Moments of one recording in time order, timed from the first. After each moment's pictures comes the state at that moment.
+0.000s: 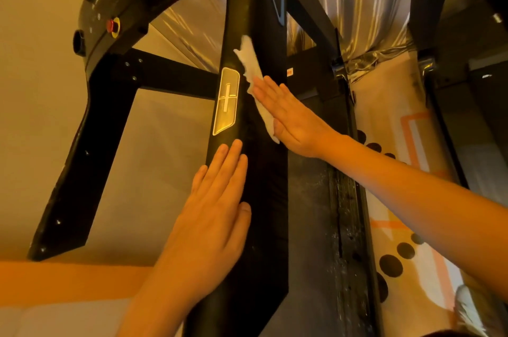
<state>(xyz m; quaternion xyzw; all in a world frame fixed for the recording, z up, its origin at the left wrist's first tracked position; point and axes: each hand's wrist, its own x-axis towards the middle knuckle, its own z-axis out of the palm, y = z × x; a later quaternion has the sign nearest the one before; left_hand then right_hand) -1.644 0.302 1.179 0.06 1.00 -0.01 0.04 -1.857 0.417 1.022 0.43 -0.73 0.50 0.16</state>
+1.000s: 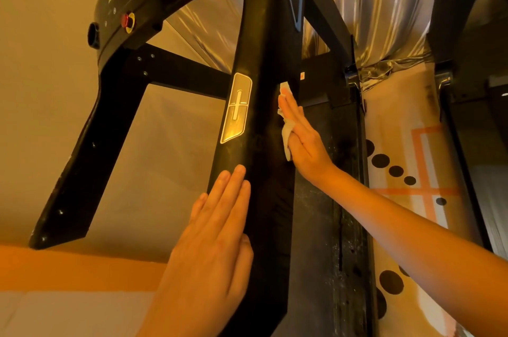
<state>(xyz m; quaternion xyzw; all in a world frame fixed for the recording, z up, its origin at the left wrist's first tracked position) -1.627 0.296 1.159 0.08 0.99 -0.08 -0.04 -1.837 0.385 1.001 0.28 -0.62 0.73 0.08</state>
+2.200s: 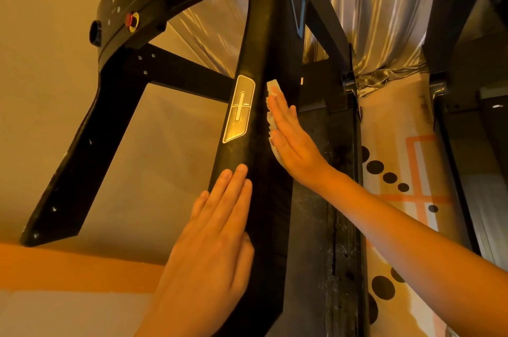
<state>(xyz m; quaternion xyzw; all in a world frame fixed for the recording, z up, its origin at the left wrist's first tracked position) -1.628 0.299 1.158 0.07 0.99 -0.12 -0.04 -1.825 0.390 1.033 0.34 -0.64 0.68 0.09</state>
